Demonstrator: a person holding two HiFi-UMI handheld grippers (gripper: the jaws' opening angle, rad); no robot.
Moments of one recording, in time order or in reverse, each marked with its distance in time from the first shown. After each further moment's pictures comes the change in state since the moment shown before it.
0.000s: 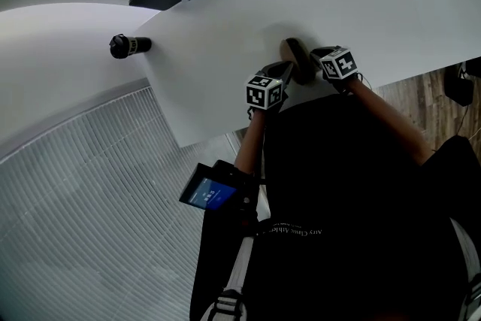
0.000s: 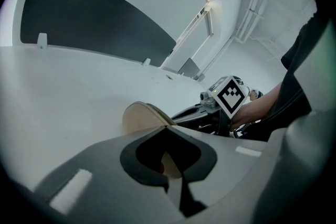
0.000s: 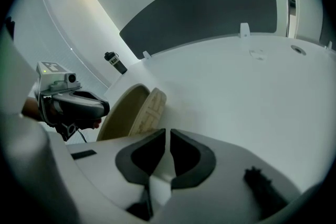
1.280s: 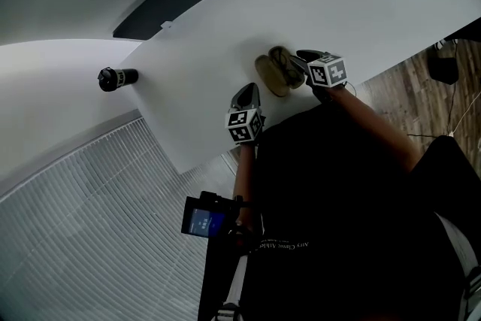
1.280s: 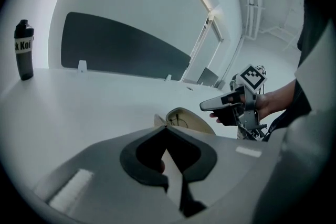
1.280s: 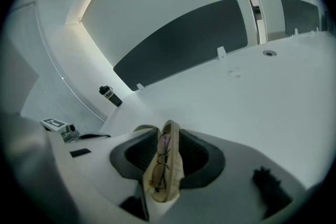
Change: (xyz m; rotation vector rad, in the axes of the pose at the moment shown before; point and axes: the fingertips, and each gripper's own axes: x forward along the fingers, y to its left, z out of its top) left arm -0.063 0.043 -0.016 0.033 -0.162 0.297; right arm -0.047 0.010 0.040 0.201 -0.271 -0.042
